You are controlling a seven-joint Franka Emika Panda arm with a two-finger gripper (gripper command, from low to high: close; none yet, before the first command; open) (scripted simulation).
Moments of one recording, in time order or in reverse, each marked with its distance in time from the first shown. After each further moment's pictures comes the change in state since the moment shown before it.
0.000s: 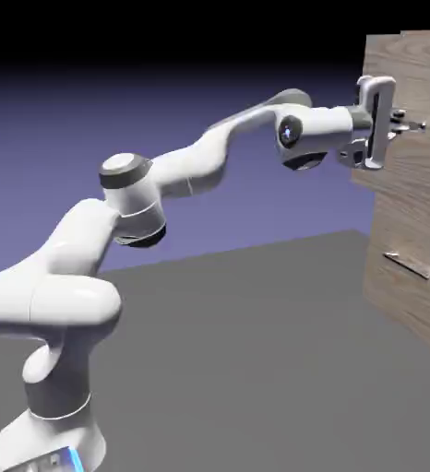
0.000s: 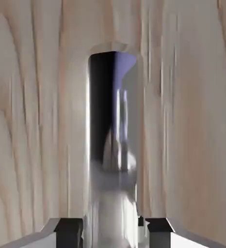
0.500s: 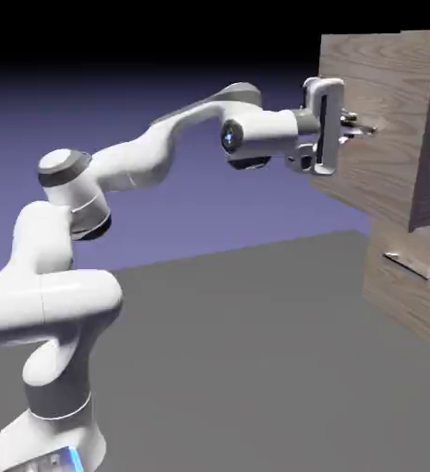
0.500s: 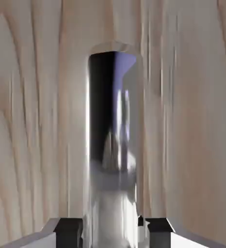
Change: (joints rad) arm 0.433 0.020 -0.148 -0.544 -0.001 -0.118 -0.135
